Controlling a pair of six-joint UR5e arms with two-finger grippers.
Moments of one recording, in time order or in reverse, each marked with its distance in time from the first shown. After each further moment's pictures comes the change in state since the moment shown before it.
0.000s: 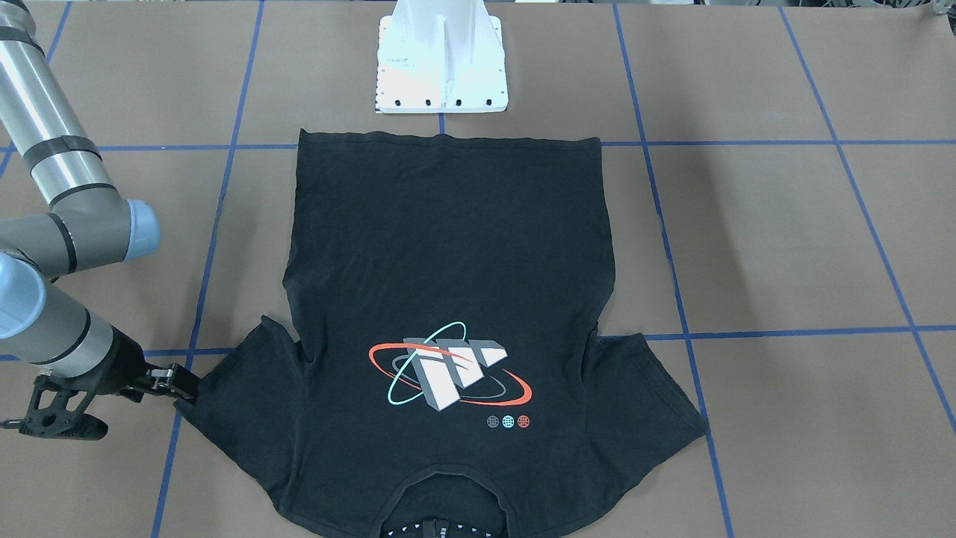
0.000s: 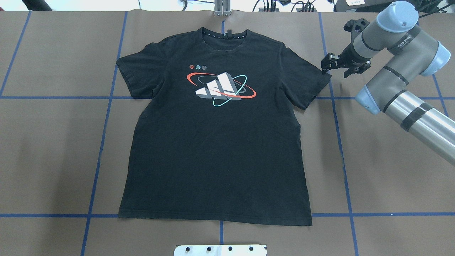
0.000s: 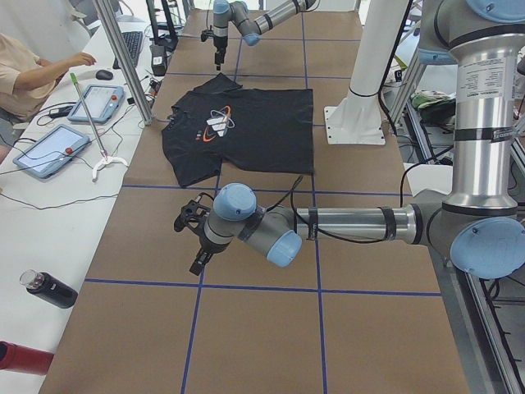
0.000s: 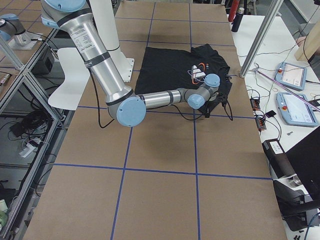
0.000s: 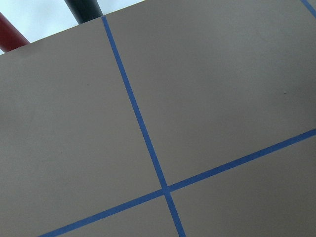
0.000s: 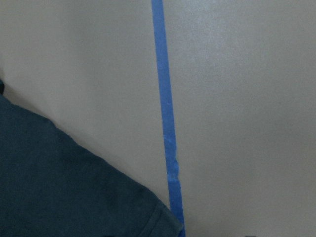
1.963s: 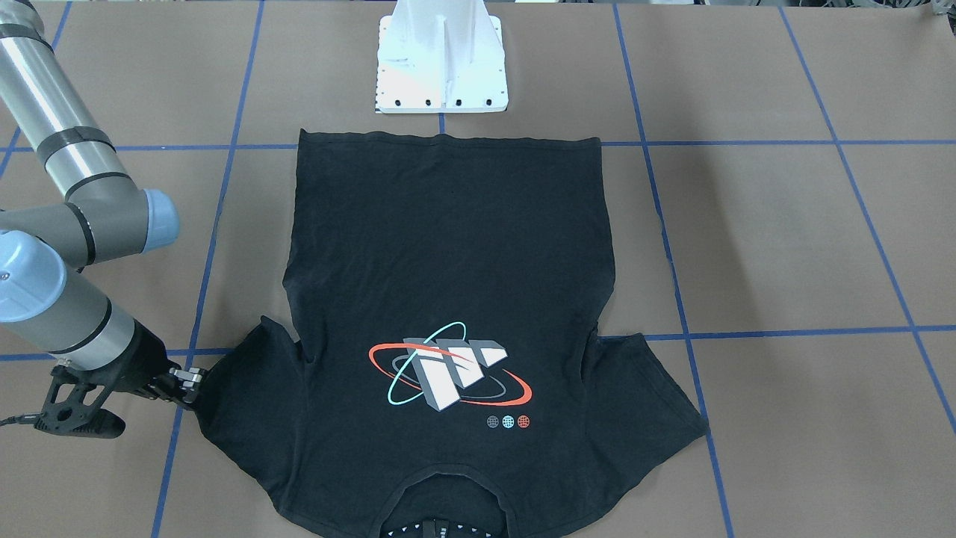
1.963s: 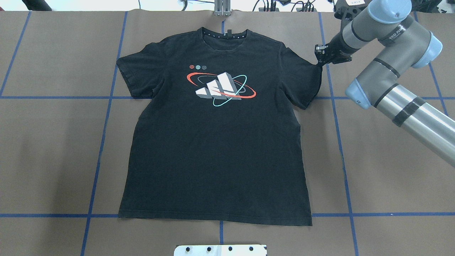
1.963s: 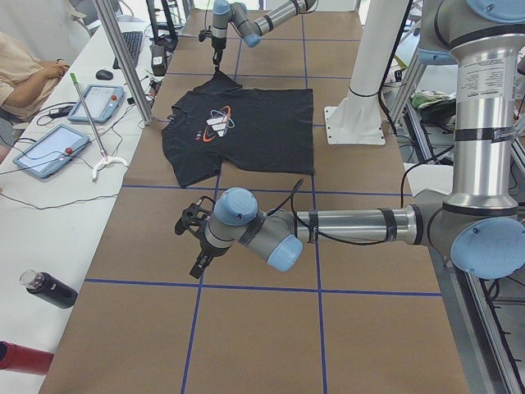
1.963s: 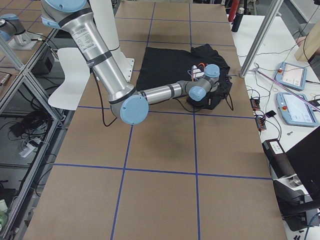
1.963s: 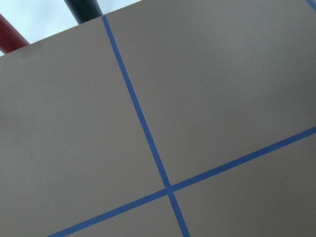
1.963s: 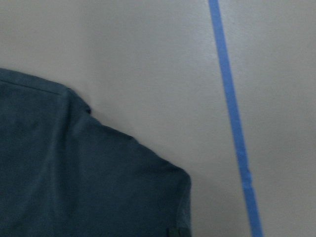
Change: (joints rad) left arm 0.000 0.002 -0.001 -0.025 0.001 0.006; right arm -0.010 0.055 0.081 0.000 -0.014 0.136
